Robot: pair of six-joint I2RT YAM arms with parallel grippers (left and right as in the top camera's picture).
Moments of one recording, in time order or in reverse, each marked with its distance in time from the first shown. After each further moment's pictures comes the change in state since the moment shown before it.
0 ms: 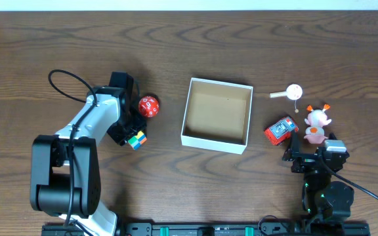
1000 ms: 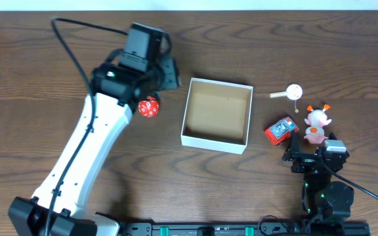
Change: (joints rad) left arm -0.307 -0.230 0.465 -0.021 0.003 0.377; right arm 0.000 0.000 0.000 0.000 0.000 0.000
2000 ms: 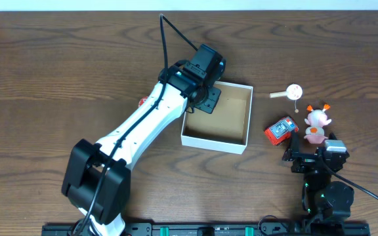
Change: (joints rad) left arm -0.203 0.300 0.000 0.058 0.000 0.309; right arm 0.000 0.000 0.000 0.000 0.000 0.000
